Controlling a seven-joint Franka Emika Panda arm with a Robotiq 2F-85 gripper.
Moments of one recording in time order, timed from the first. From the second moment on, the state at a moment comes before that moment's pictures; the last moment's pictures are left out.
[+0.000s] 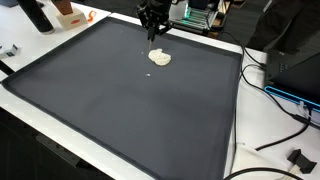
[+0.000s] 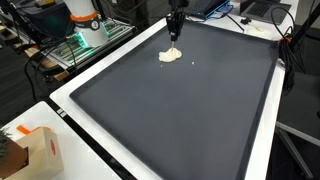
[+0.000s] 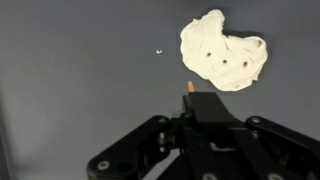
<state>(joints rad) 0.15 0.08 0.10 -2.33 -0.38 2.37 0.42</state>
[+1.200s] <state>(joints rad) 0.11 0.14 0.16 -2.35 0.46 2.47 -0.42</state>
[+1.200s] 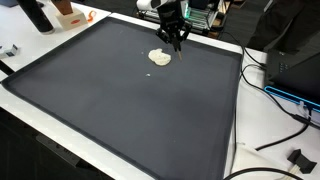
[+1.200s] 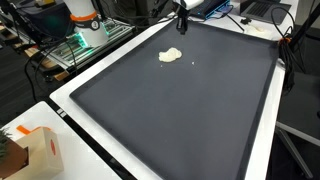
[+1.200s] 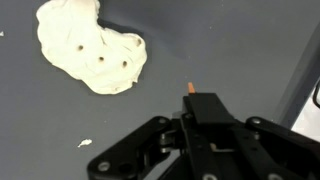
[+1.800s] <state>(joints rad) 0.04 0.19 0.16 -2.35 0.58 2.47 -0.52</state>
